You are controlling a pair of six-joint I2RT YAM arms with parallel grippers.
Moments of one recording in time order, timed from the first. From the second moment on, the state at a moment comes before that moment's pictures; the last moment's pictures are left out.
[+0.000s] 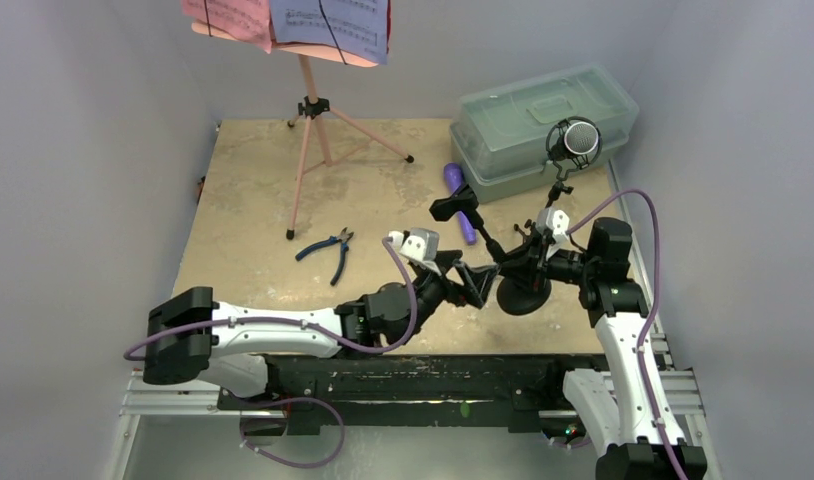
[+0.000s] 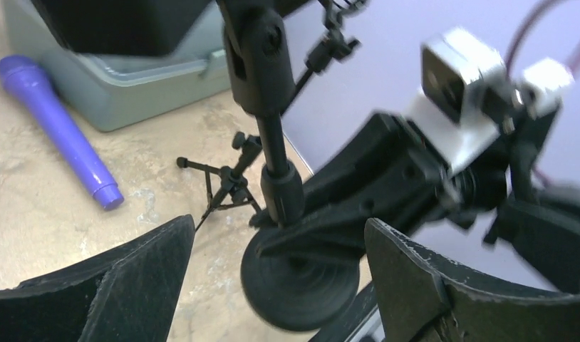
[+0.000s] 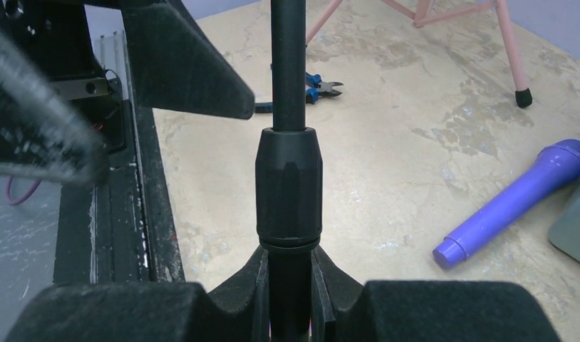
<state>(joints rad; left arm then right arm) -1.37 1.43 0.91 0.60 -0.75 -0.55 -0.06 0.76 0.65 -0.40 -1.19 -0.39</state>
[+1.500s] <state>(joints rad) -1.22 1.65 0.74 1.27 -0.22 -0.45 -0.05 0.76 0.65 -0.53 -1.30 -0.53</state>
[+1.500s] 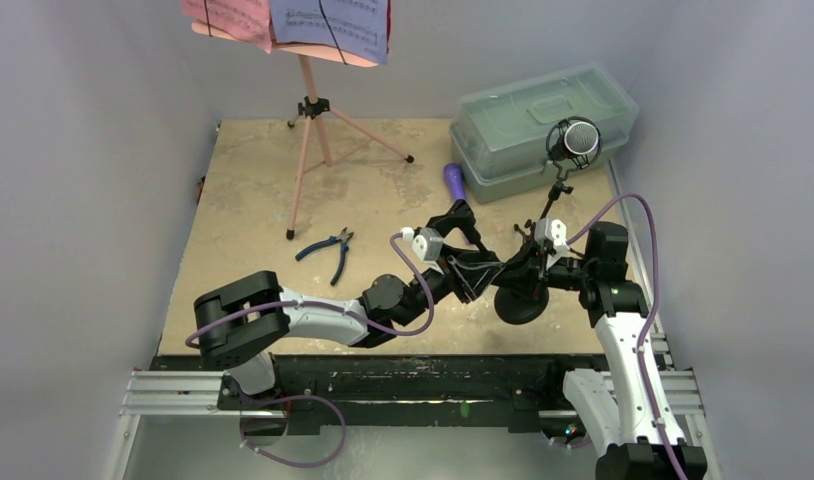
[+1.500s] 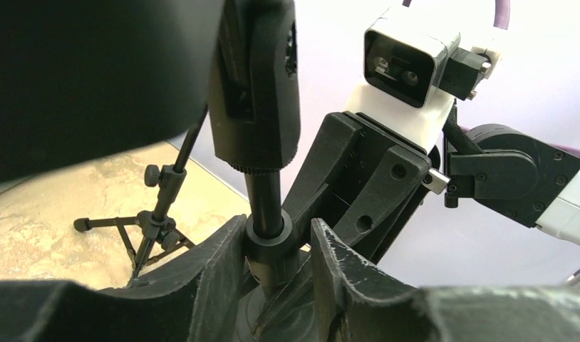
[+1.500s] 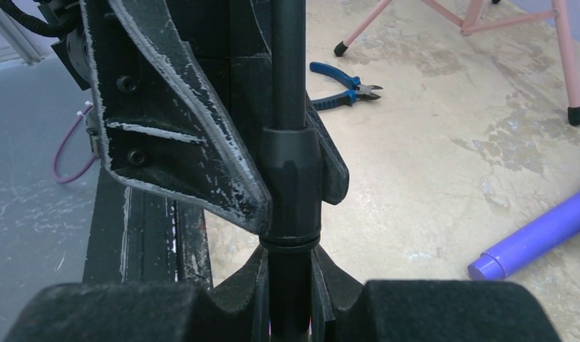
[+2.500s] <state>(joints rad) -1.21 1.57 0.67 1.17 -0.27 -0.33 -0.05 0.76 0.65 -0.53 -1.30 -0.57</state>
